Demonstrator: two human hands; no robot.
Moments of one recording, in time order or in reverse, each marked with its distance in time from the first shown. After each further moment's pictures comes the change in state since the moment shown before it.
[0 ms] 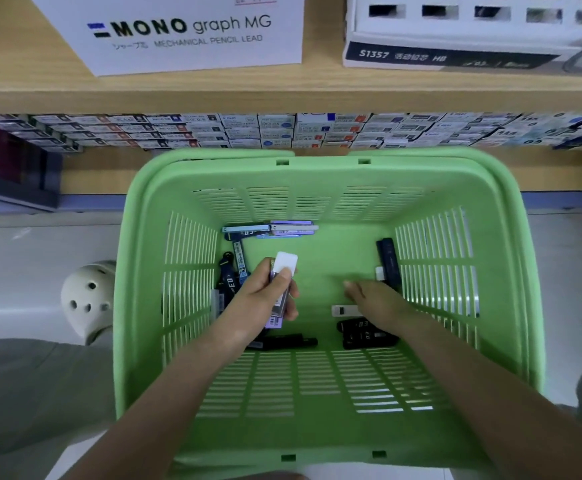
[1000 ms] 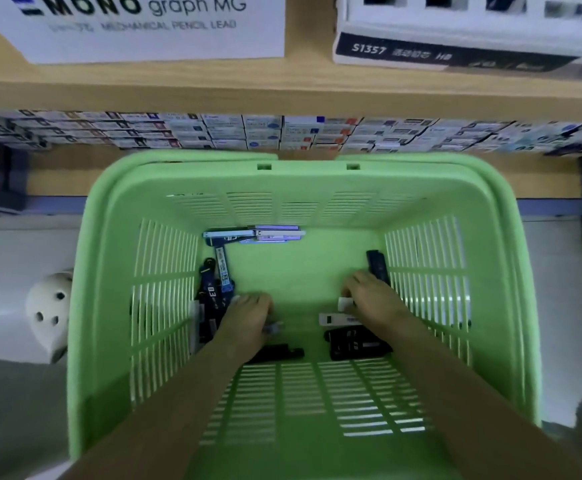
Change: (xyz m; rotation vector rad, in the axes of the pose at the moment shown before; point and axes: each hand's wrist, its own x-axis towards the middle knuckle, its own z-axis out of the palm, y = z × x) left_hand 0.069 -0.099 -0.010 1.255 -0.067 0.106; right_hand 0.023 0.011 -0.009 -0.522 0.165 -0.172
